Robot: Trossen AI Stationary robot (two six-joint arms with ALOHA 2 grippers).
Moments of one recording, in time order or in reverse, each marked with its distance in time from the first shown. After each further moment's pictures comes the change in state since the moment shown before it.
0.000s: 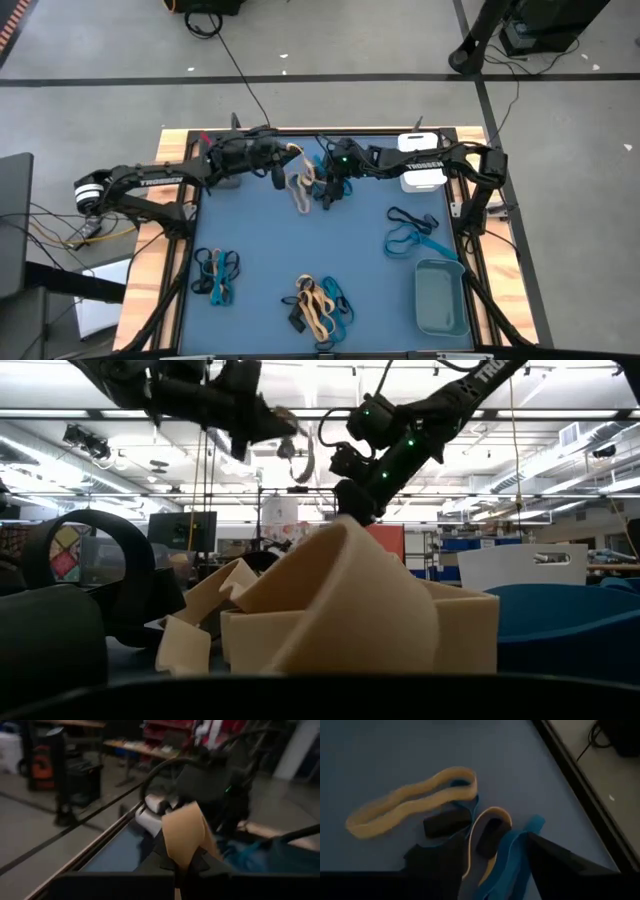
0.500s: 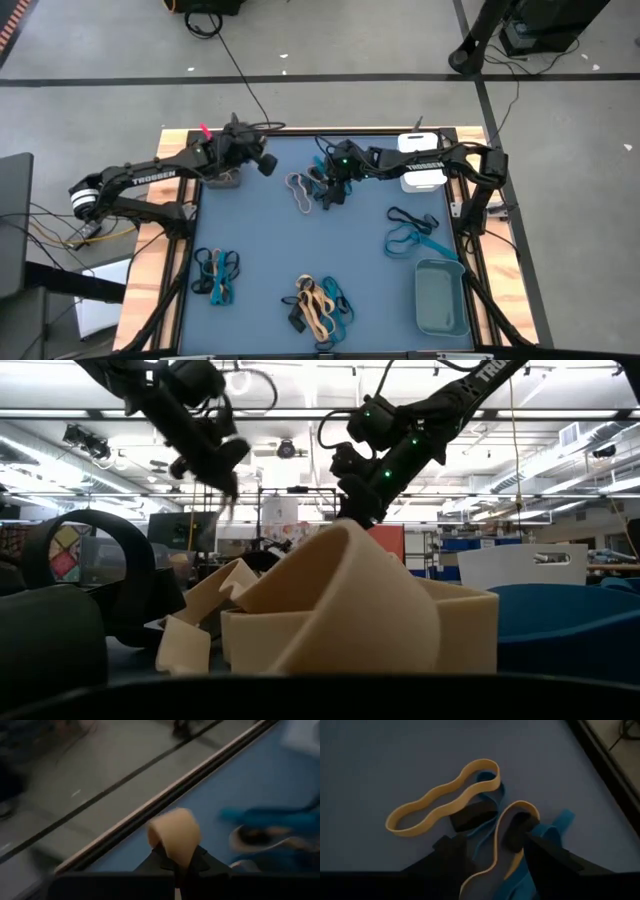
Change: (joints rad) left arm 0.098 -0.046 0.061 -0.629 -0.465 -0.008; right arm 0.004 -0.001 -0.007 -0.029 -0.109 0.039
